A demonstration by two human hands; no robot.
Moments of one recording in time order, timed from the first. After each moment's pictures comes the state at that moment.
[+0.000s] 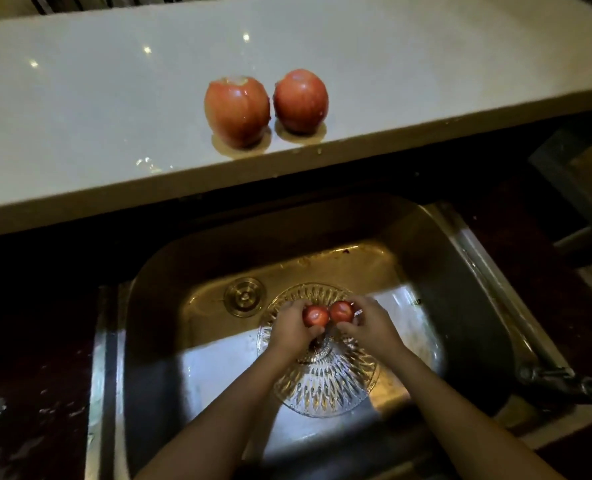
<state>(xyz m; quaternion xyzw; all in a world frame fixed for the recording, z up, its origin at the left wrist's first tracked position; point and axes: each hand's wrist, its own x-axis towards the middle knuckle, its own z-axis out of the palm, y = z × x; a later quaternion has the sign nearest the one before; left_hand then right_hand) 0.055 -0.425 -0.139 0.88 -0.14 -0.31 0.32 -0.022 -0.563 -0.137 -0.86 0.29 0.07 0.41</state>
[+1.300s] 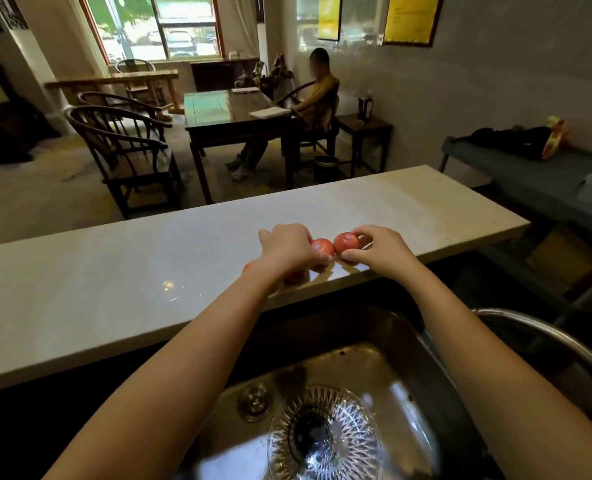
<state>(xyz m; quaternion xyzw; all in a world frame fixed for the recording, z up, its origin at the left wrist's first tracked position) 0.172 -0.484 0.186 0.94 -0.29 -0.05 0.19 0.069 -0.609 0.190 -0.91 0.22 -0.10 0.34</state>
